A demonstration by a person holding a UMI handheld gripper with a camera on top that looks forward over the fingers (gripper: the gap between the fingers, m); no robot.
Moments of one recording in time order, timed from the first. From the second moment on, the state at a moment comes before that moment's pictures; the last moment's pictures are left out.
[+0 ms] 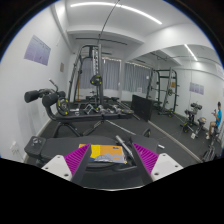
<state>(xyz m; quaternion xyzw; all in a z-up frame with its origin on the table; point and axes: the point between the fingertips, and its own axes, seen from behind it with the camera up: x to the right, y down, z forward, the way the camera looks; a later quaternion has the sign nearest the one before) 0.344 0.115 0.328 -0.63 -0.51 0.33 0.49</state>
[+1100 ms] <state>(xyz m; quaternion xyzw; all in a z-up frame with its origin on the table) 0.192 -0.062 0.169 -0.59 -0.59 0.36 0.41</state>
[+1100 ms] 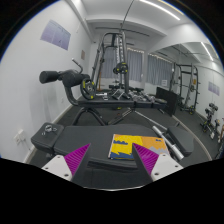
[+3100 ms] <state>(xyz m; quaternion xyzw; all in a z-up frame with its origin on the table) -0.011 0.129 0.024 -0.65 -0.58 0.30 0.40</state>
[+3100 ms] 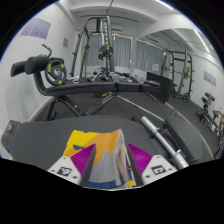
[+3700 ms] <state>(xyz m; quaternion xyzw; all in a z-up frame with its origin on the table) 0.271 0.055 0.214 -0.63 -0.57 0.32 0.42</state>
